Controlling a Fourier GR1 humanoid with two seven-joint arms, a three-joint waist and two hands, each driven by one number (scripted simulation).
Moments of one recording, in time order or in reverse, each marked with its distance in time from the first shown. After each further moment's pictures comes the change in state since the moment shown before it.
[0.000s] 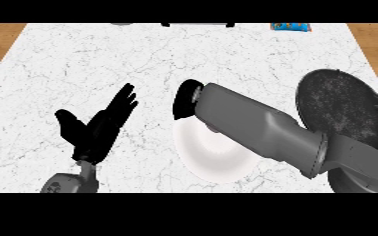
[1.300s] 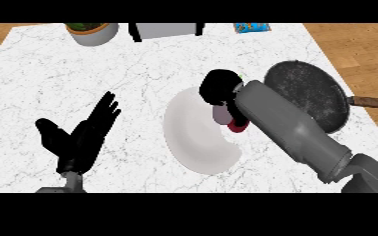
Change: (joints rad) left arm 0.091 -0.003 0.081 -0.029 -0.012 0.037 0.017; right arm 0.222 -0.070 -0.304 0.147 0.094 -0.458 -0.005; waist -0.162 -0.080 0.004
